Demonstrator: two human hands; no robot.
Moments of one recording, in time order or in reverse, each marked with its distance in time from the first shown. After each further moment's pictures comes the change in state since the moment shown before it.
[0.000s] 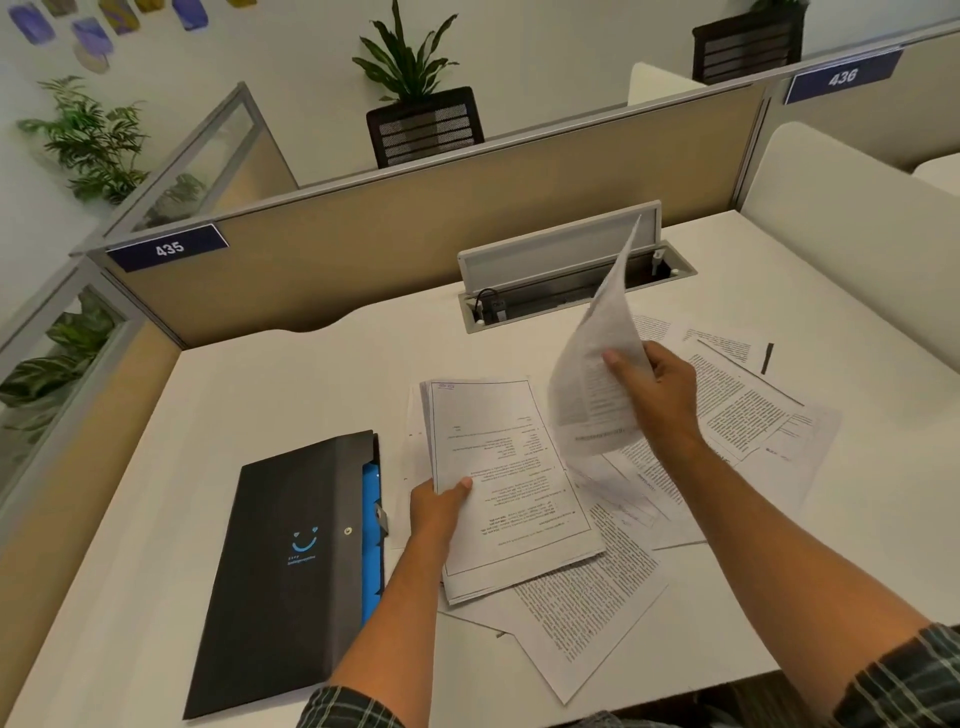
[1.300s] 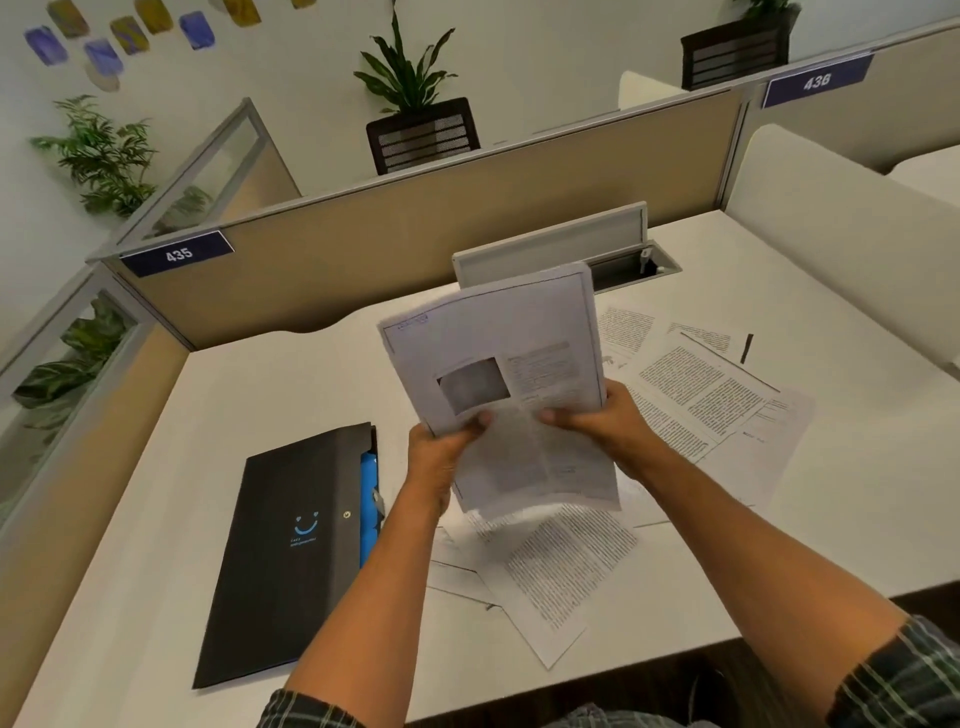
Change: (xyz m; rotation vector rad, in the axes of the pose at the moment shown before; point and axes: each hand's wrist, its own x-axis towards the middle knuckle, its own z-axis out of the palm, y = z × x) left_hand -0.066 0.078 0.014 -0.164 -0.201 0.399; right_hand -0.045 0.004 0.001 0.179 -0.480 0.036
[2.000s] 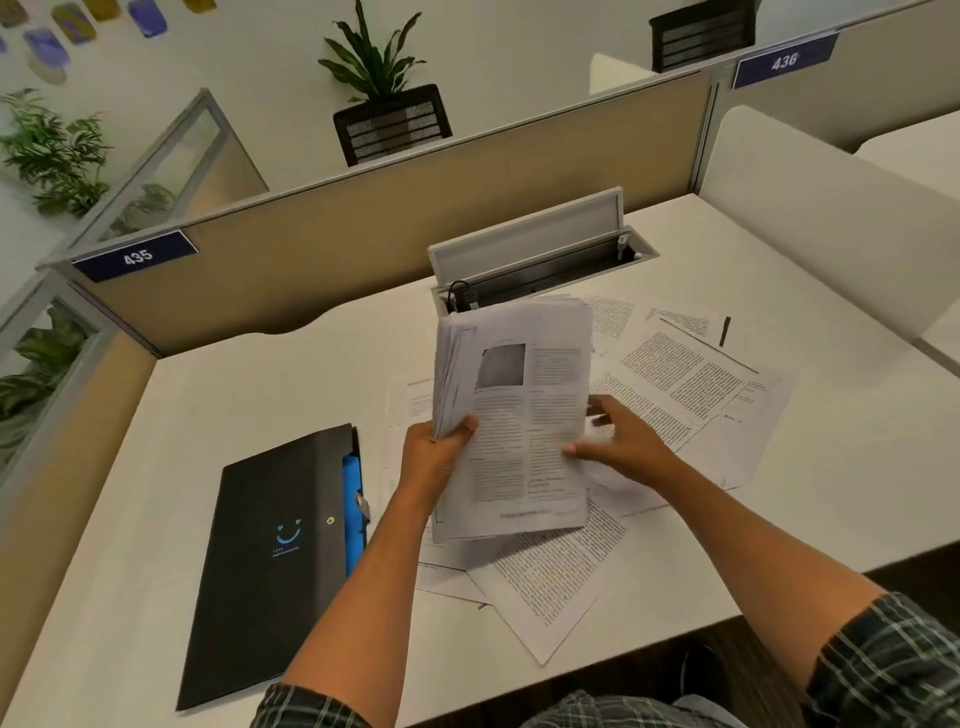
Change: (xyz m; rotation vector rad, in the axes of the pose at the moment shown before) left_hand 0.011 -0.018 0.002 0.213 -0.049 -0.098; right_hand -0.015 0.063 -0.052 -0.579 0.037 0.219
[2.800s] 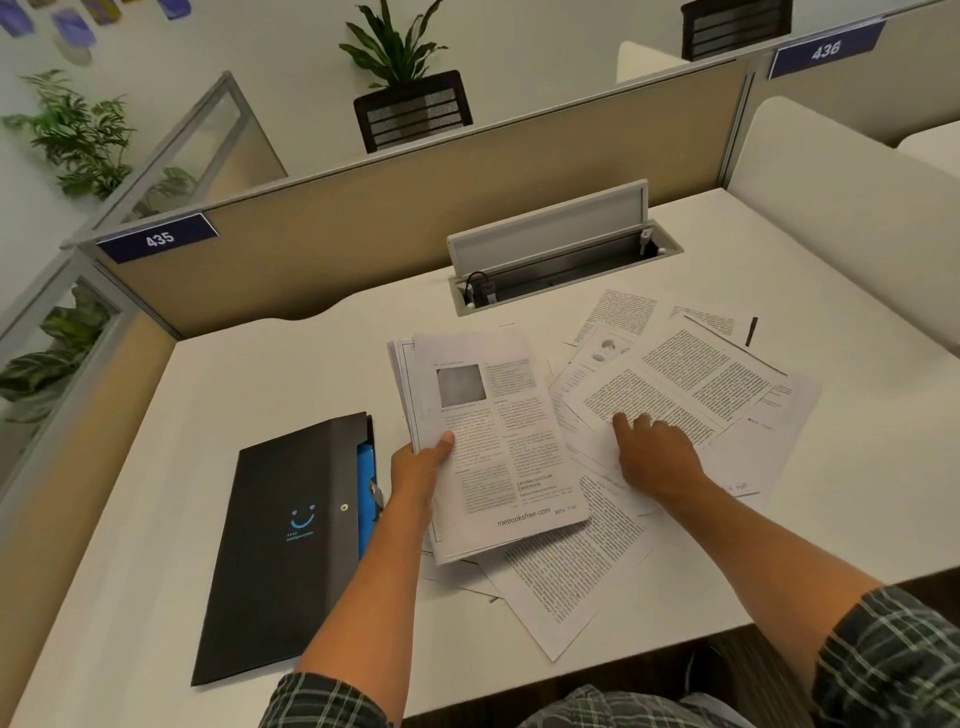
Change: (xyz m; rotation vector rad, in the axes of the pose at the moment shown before) left_hand 0.010 -0.040 -0.033 -0.187 0.211 -0.287; right_hand -0.001 0.010 0.015 -1.188 0.060 -0.004
